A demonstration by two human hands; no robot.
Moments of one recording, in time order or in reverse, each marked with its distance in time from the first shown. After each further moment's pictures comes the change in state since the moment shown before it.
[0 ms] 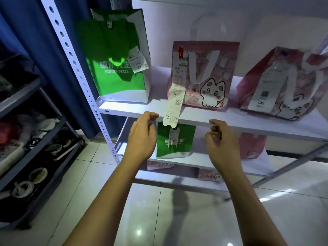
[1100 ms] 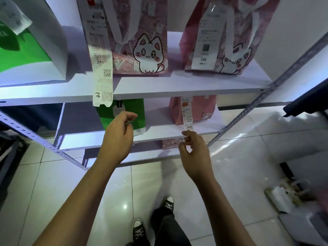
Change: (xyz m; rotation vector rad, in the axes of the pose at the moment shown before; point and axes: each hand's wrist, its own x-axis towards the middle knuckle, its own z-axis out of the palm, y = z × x) left_hand -0.015 -0.004 0.126 -0.013 -0.271 0.013; right_hand -0.062 0.125 -0.027 -0.081 0.024 0.298
